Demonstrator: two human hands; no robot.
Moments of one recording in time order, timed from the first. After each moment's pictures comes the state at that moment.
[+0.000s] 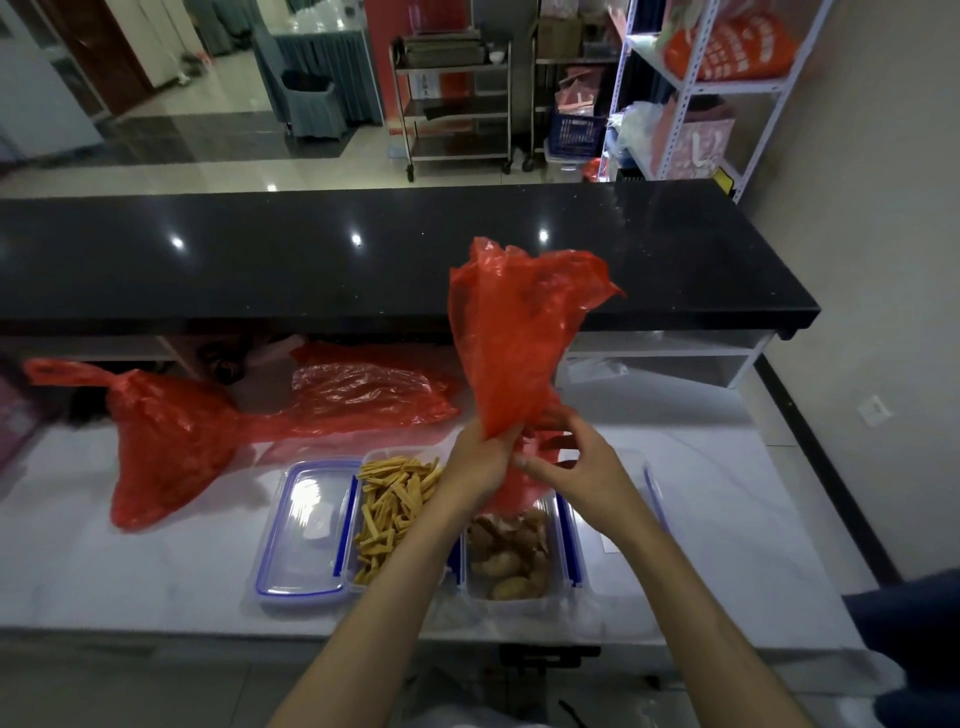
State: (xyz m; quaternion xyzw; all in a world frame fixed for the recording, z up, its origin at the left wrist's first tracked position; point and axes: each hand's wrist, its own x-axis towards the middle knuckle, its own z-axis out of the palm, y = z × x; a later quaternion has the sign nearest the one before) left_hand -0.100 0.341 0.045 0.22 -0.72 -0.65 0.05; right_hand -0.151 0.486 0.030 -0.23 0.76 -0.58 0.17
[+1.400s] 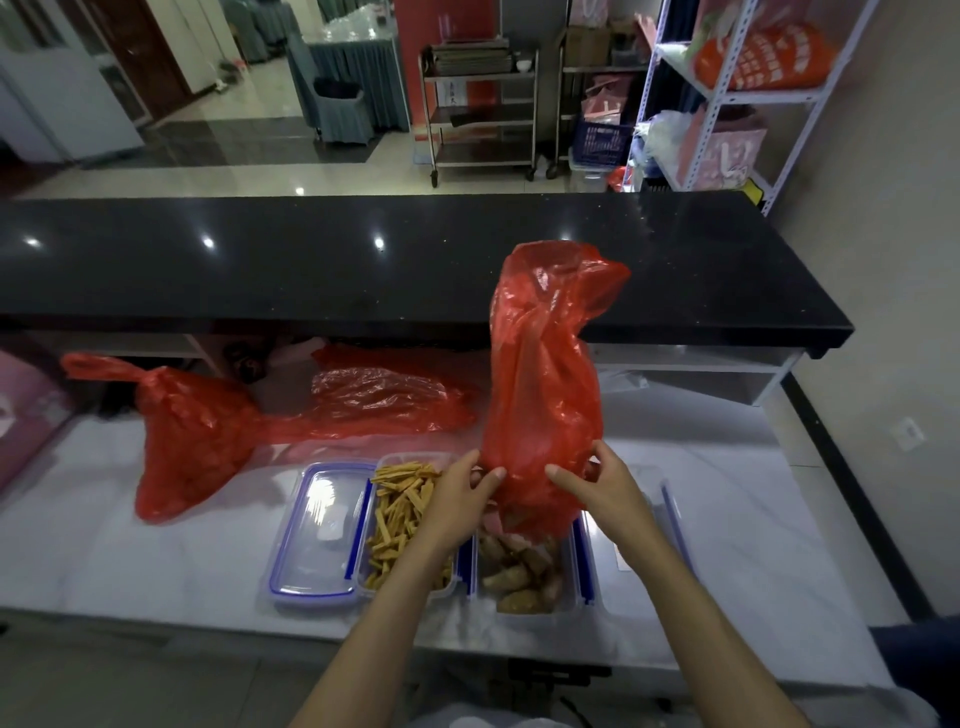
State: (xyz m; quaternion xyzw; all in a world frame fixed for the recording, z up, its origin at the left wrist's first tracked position) left_hand -0.075 0.303 -0.027 0.22 -0.76 -0.60 0.04; right_hand -0.177 0.485 -0.022 -0.11 0.74 -0.62 0.24
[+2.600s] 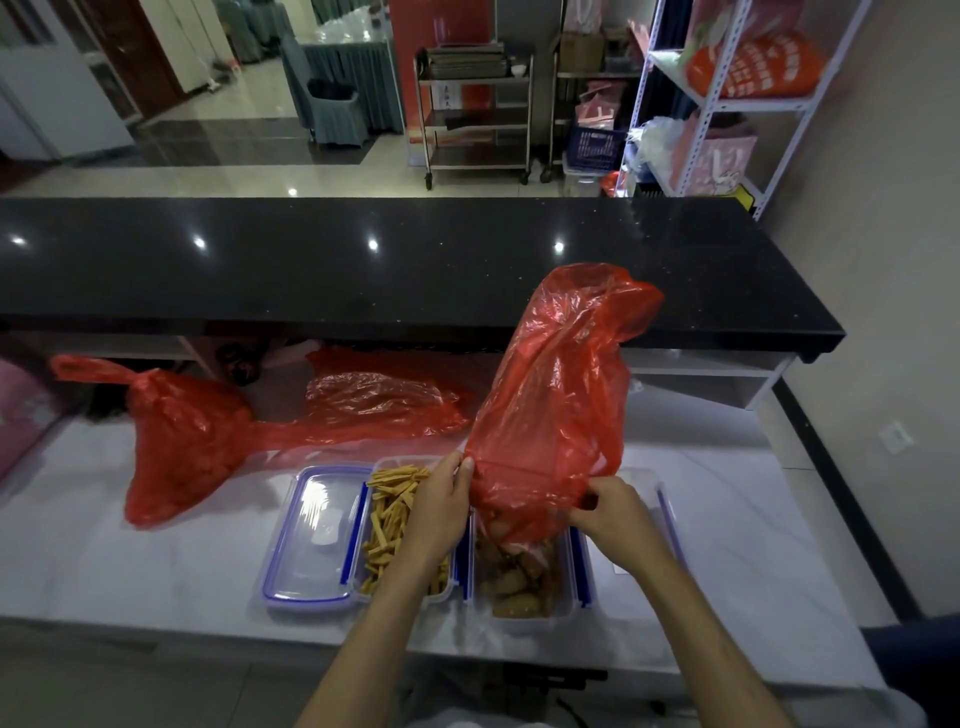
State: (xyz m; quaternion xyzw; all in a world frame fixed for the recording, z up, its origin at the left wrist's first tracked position) left_hand -0.069 0.298 -0.030 0.25 -0.81 -0.52 0.10; right_hand -0.169 0.503 -0.024 -0.19 0.86 -0.42 0.20
